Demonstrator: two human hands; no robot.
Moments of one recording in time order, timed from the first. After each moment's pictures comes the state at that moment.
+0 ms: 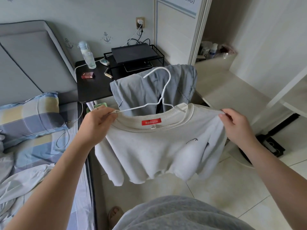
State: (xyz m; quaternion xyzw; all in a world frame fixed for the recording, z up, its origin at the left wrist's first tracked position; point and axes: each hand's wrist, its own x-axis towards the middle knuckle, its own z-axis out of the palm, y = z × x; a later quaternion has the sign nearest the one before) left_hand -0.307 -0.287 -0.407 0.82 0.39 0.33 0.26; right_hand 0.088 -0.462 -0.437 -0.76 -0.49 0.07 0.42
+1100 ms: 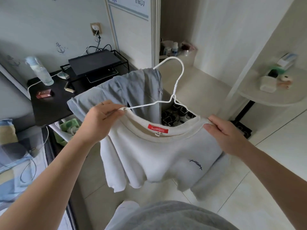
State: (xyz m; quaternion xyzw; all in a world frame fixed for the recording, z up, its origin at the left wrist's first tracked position) left_hand -0.165 -0.261 -0.383 0.87 0.24 0.29 0.33; right_hand 0.118 -0.527 -0.403 -0.73 -0.50 0.20 0.42
